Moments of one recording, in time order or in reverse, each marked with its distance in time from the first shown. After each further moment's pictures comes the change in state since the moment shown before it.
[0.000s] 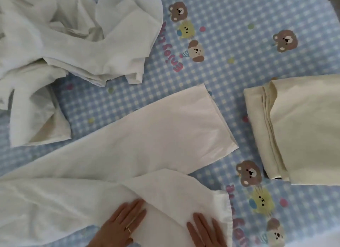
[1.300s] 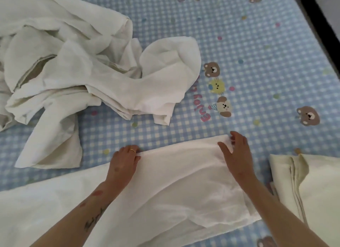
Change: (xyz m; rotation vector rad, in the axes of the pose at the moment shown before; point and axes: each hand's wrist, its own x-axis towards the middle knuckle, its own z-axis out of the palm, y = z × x) left_hand 0.174 -0.203 -0.053 -0.389 0.303 -0.864; right_hand 0.309 0.124 -0.029 0.326 0.087 0.605
